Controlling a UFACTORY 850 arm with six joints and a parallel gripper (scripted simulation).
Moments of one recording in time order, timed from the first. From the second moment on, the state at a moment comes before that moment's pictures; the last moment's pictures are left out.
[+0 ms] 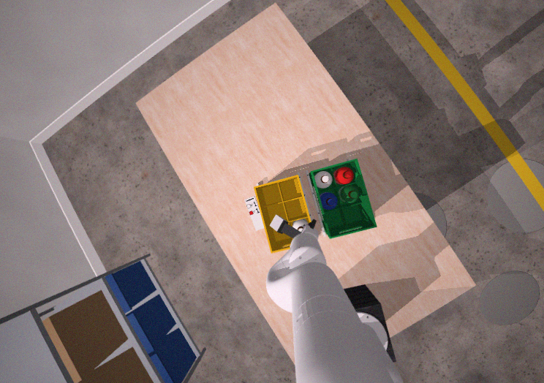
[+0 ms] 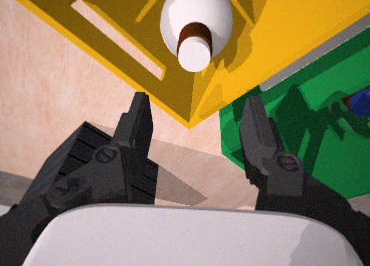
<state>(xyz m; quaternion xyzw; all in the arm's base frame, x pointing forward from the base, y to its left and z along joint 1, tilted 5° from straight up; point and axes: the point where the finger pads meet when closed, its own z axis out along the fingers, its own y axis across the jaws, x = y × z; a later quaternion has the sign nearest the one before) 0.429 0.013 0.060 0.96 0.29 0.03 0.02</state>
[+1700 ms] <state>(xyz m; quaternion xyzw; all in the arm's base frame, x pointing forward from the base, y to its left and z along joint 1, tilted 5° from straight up) 0.520 -0.187 0.070 0.96 0.28 0.03 0.02</state>
